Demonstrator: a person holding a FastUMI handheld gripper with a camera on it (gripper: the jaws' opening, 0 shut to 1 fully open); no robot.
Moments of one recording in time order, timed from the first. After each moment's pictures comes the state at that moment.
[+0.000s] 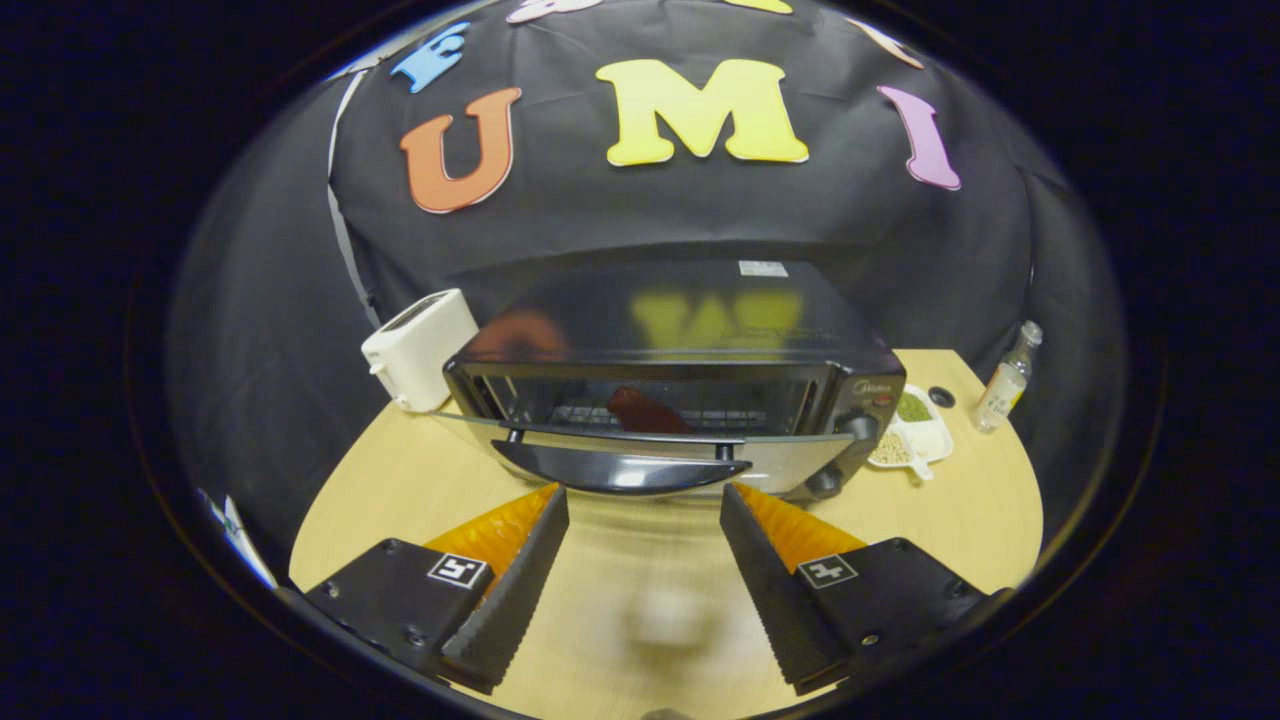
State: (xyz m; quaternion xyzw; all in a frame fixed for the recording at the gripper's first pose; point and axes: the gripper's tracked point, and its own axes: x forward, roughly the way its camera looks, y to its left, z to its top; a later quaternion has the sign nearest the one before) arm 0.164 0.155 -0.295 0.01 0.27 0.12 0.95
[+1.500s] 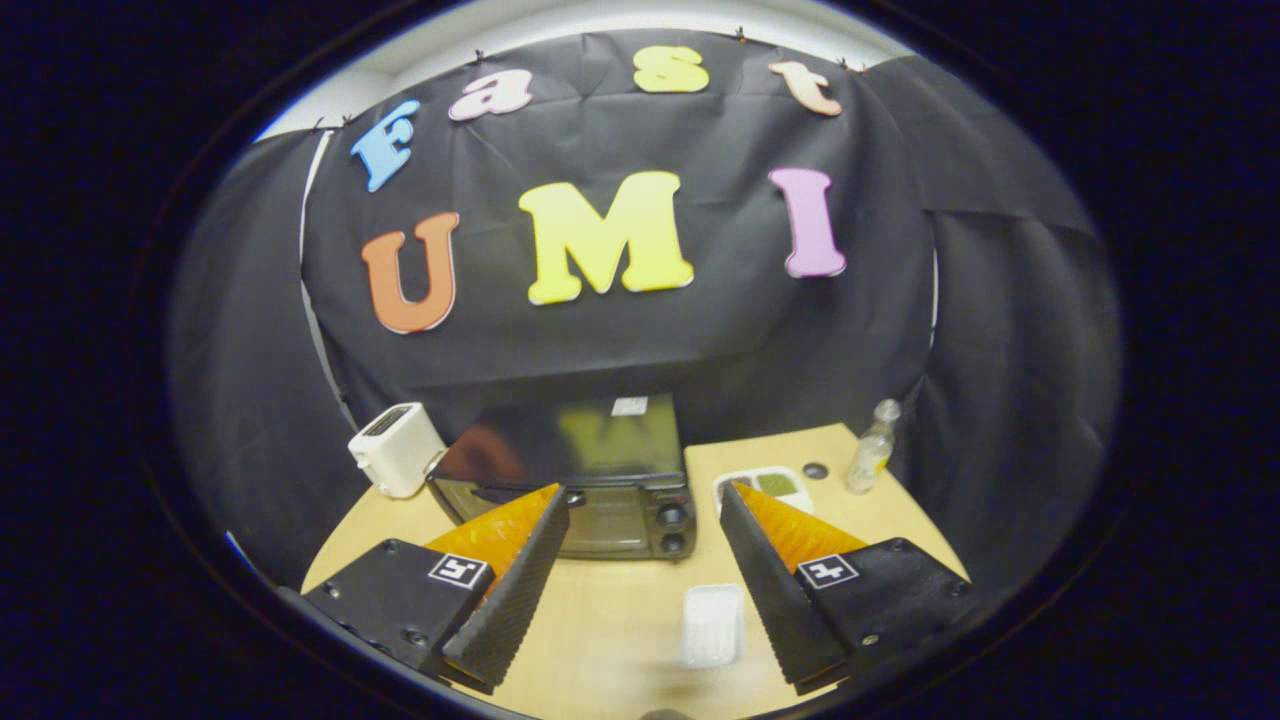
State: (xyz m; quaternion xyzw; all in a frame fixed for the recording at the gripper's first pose) arm 0.085 0.002 -0.123 0.03 0.12 0.03 0.99
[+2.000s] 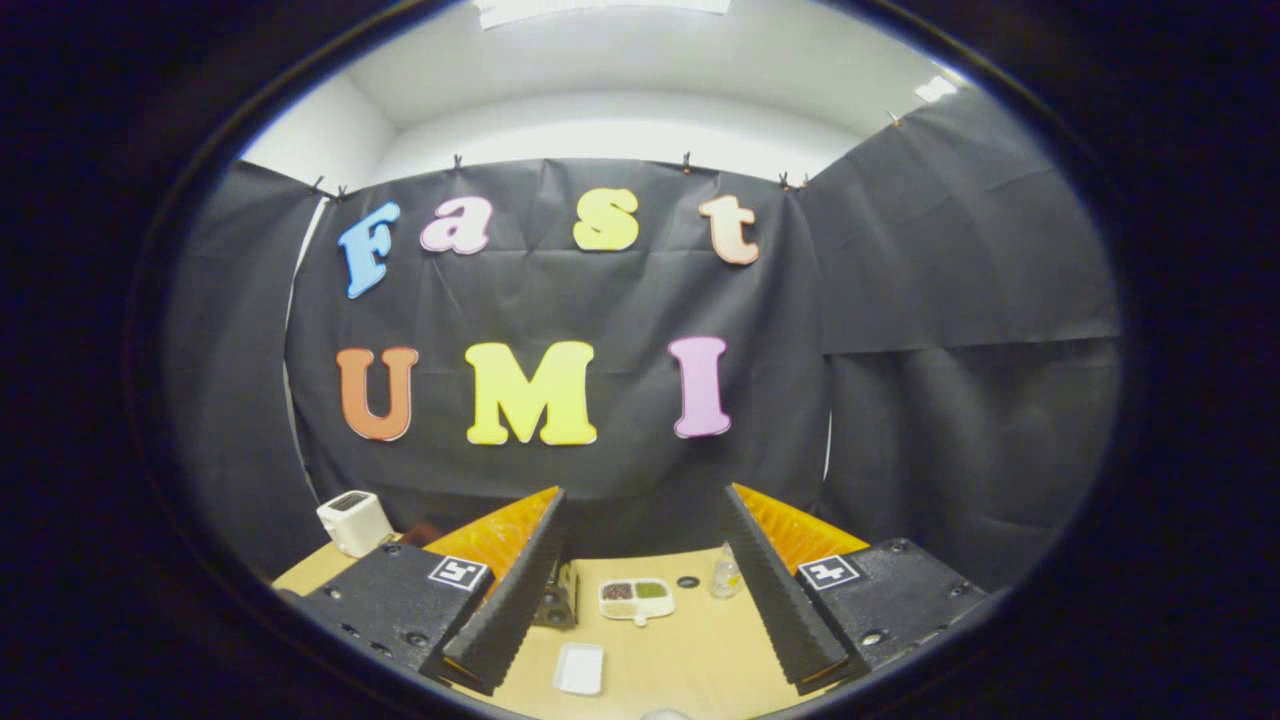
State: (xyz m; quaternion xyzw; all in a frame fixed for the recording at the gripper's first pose) arm -0.033 -0.137 0.032 -0.01 -0.05 -0.03 1.00
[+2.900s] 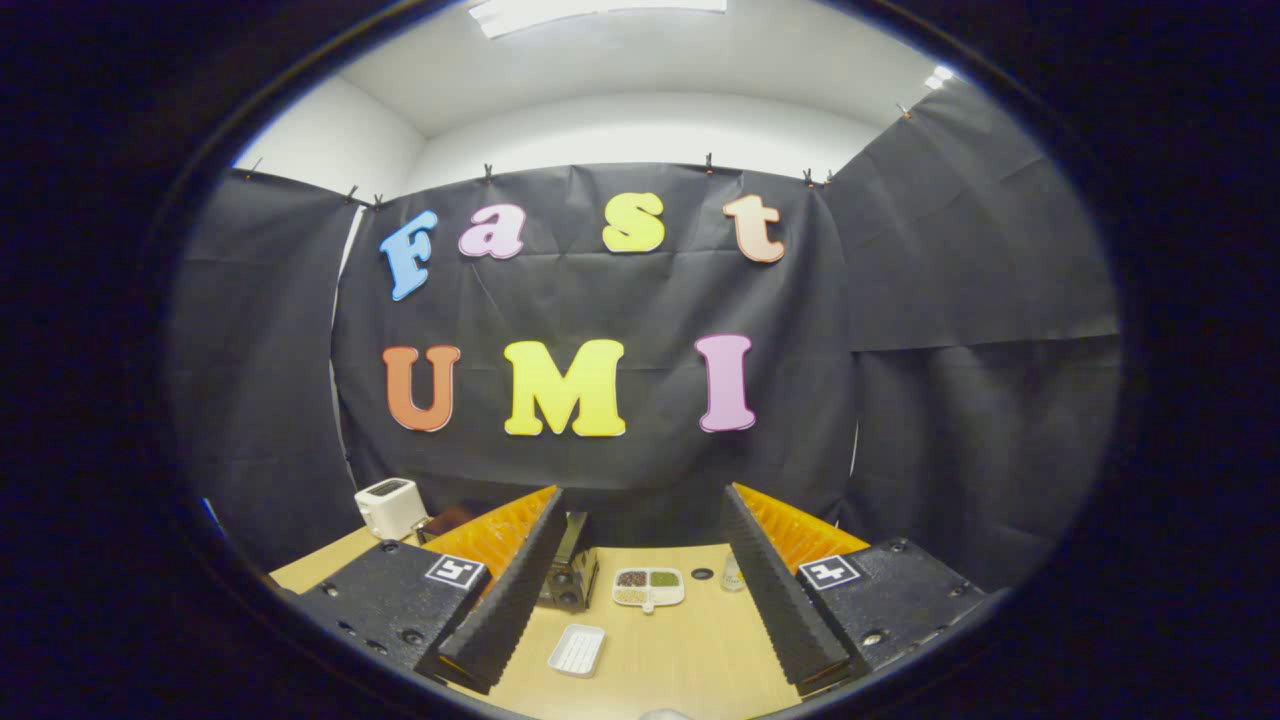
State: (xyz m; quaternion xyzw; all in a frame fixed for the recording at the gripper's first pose) arm -0.060 -0.140 0.018 0.01 -0.03 0.04 1.00
